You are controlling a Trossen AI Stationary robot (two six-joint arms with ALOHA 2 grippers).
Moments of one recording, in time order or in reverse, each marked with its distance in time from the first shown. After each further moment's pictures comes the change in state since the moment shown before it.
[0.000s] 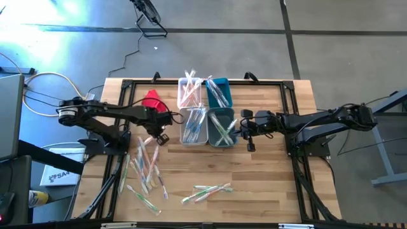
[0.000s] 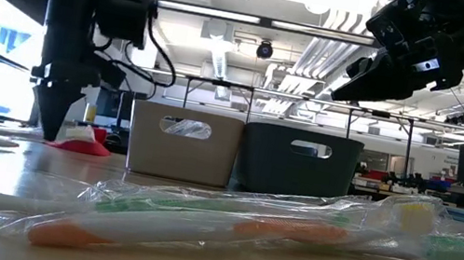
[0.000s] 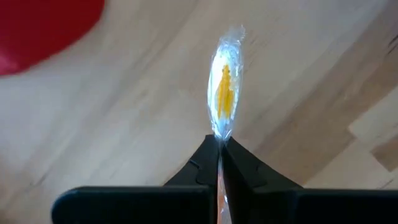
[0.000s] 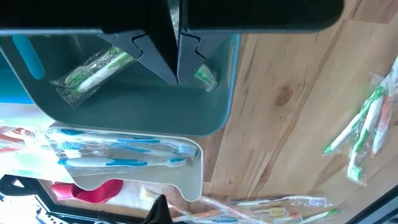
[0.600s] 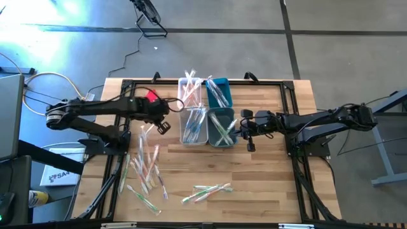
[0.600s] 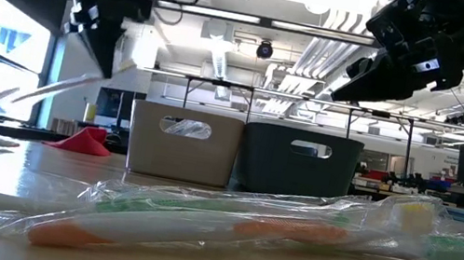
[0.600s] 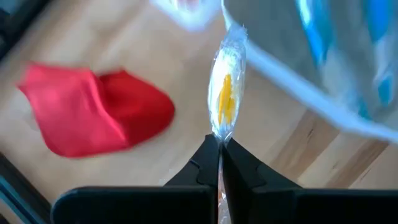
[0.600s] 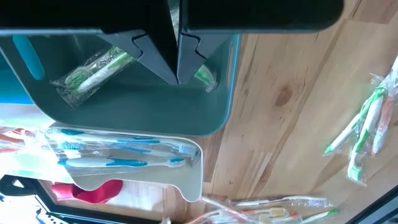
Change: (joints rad) left arm -0.001 -0.185 0.231 -0.148 -0.216 0.056; right arm 0.000 0.000 0.000 -0.002 0.000 0.000
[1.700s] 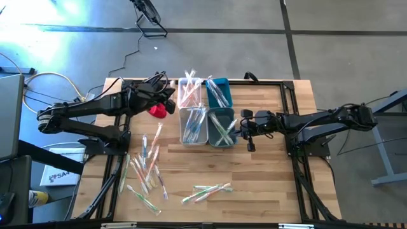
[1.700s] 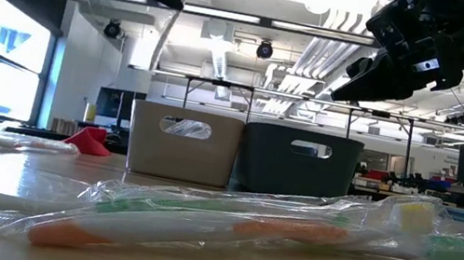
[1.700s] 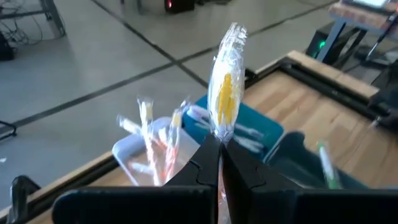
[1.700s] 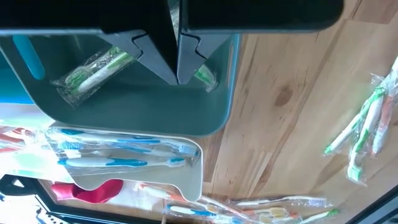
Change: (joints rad) left arm 0.001 -0.161 0.048 0.563 -0.249 0.108; right arm 0.000 0.000 0.000 0.002 0.000 -0.001
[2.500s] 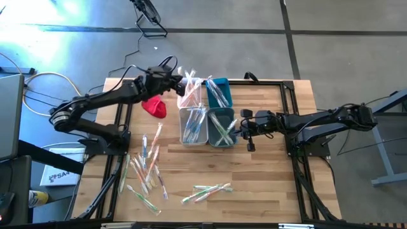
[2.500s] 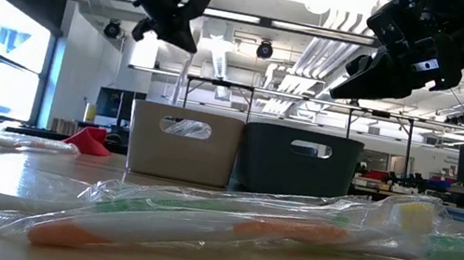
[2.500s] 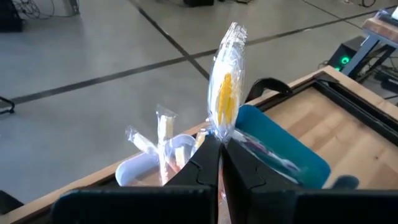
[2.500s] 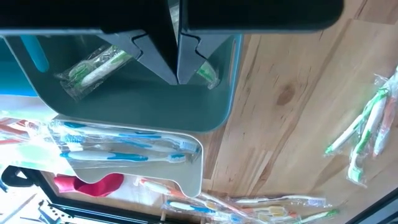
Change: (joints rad) left arm 0.304 0.245 0.000 0.264 0.226 0.011; right arm 0.000 0.000 0.000 0.011 0.000 -0.027
